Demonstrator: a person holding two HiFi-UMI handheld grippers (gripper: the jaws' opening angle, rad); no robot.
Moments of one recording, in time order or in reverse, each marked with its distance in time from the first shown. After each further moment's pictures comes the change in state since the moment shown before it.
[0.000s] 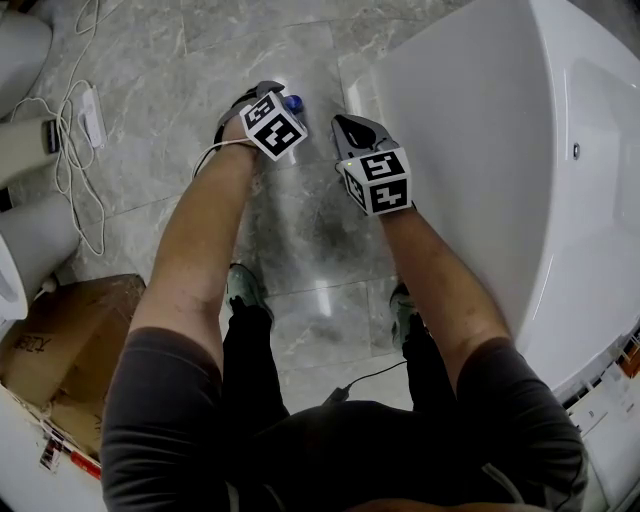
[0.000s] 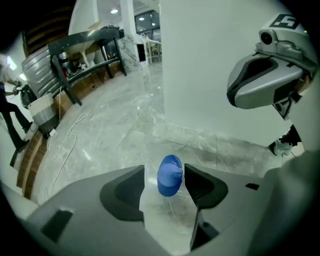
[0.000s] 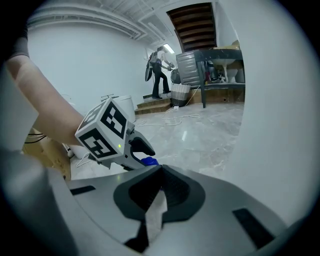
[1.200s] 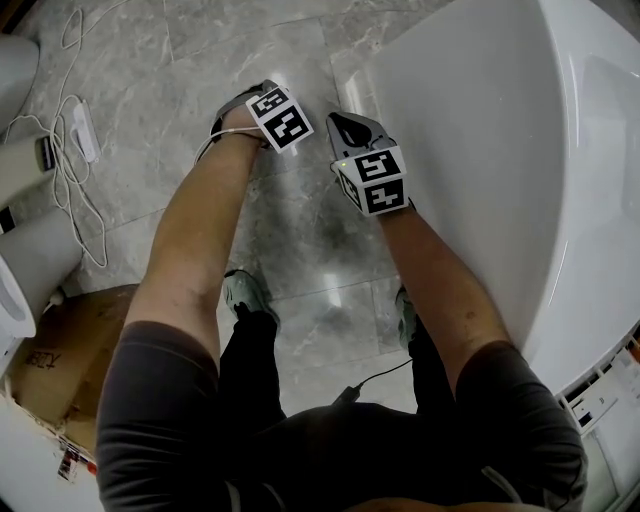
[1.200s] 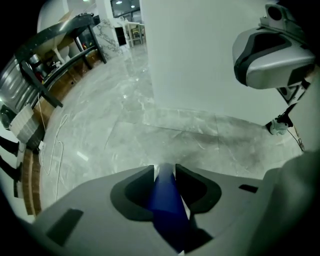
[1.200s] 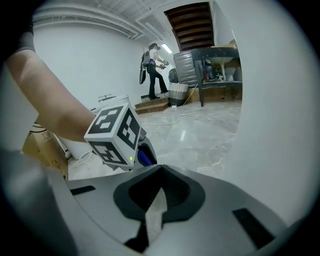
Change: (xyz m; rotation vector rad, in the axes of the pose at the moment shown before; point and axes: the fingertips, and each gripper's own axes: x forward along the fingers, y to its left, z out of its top) left arm 0.037 0.000 -0.004 0.162 0.181 -0.069; right arm 0.013 -0.013 -0.005 0.010 -0.002 -0.019
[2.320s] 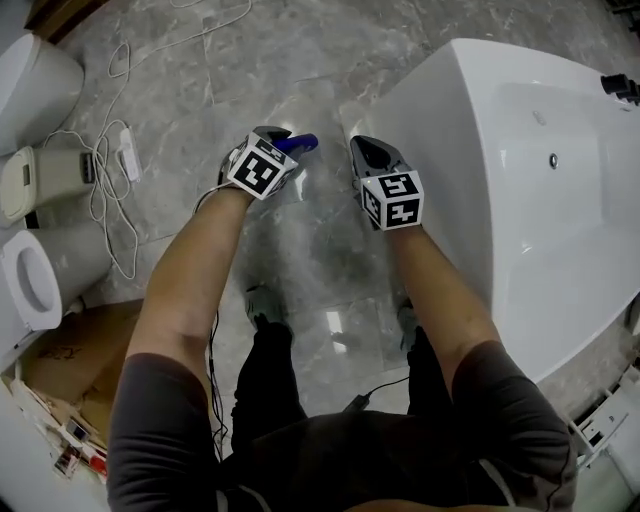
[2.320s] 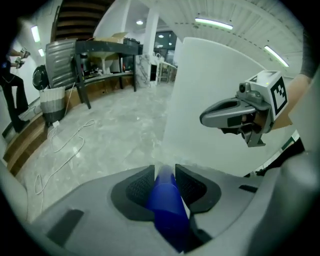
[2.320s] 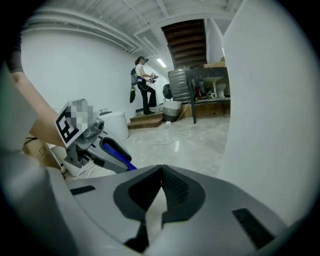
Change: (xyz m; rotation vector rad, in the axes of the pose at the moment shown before) left arm -0.214 0.004 0.013 -0.319 -0.415 -0.031; right arm -0.090 0.015 0.114 0.022 -0.142 -0.088
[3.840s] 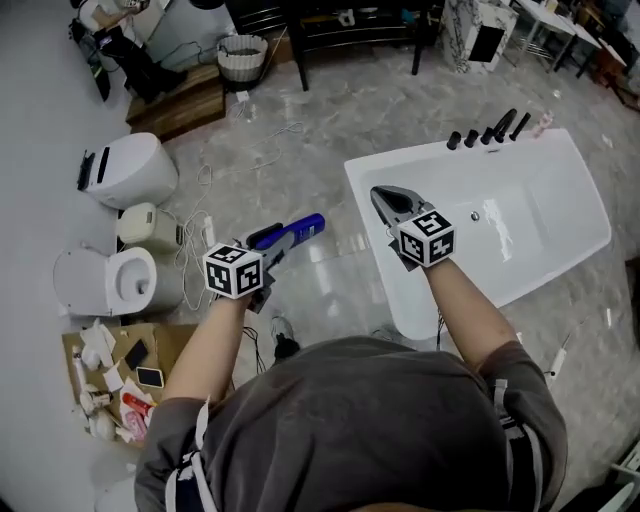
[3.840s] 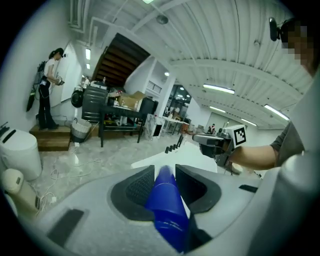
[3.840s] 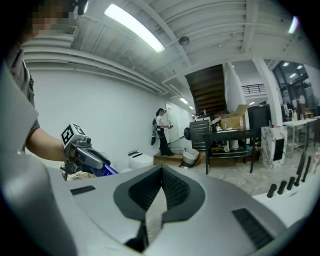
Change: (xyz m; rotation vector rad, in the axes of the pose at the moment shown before) left arm -0.567 -0.352 0.280 -0.327 -0.508 0.056; right arm -0.573 0.066 0.389 -0.135 -0.301 0.234
